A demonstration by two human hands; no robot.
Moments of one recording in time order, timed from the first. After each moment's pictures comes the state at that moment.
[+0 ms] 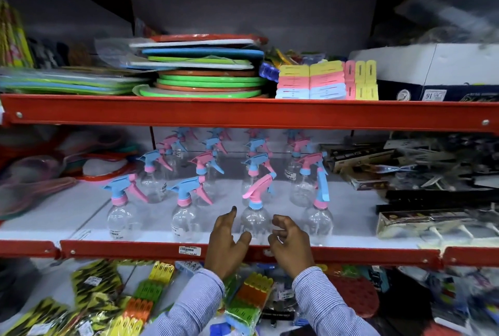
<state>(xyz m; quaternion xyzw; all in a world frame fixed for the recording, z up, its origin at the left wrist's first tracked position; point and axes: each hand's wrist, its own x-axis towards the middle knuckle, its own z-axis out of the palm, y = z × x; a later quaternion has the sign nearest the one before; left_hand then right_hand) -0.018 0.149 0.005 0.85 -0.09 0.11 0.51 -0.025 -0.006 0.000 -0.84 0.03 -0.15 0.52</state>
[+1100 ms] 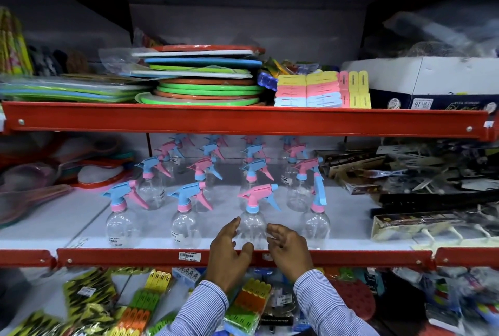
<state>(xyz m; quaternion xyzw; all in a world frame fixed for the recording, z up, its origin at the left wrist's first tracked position) -0.026 0.149 -0.004 0.83 -0.10 0.13 0.53 -0.025 -0.007 -0.003 -0.85 0.02 -0.12 0.52</state>
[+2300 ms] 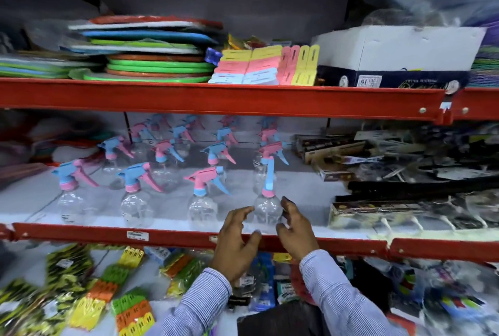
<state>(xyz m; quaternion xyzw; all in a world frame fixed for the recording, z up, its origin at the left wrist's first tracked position) -0.045 0.020 -0.013 0.84 -0.16 0.14 0.49 -0.030 -0.142 -0.003 -0.86 0.01 -0.13 0.49</state>
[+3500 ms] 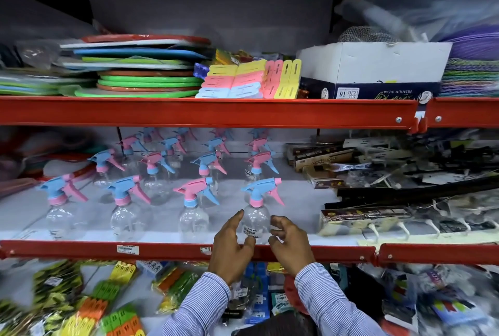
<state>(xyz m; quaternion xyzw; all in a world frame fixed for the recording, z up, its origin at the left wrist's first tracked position) -0.040 0.002 -0.002 0.86 -0.11 0.12 0.49 -0.043 -0.151 0.000 -0.86 0.00 -0.12 0.49</state>
